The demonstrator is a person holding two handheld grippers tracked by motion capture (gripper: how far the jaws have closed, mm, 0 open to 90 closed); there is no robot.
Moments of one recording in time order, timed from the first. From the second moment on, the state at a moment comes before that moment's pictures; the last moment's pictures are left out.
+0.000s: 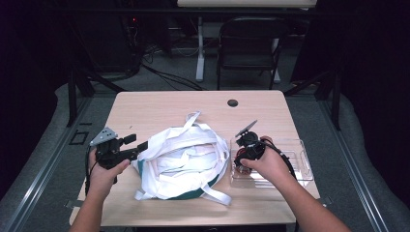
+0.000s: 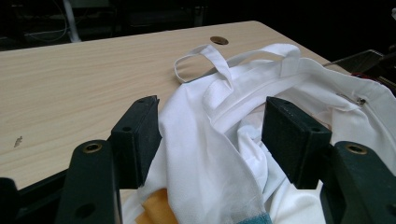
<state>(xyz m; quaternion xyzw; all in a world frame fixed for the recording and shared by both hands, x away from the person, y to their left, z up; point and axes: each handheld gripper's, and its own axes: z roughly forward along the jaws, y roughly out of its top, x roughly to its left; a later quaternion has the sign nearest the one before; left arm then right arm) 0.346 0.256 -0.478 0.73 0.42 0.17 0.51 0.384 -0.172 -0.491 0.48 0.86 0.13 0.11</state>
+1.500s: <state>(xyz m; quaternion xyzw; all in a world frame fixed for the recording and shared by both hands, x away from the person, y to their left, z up) 0.345 0.256 -0.477 0.73 0.42 0.17 0.51 0.383 -0.175 -0.500 0.48 0.86 0.14 0.09</state>
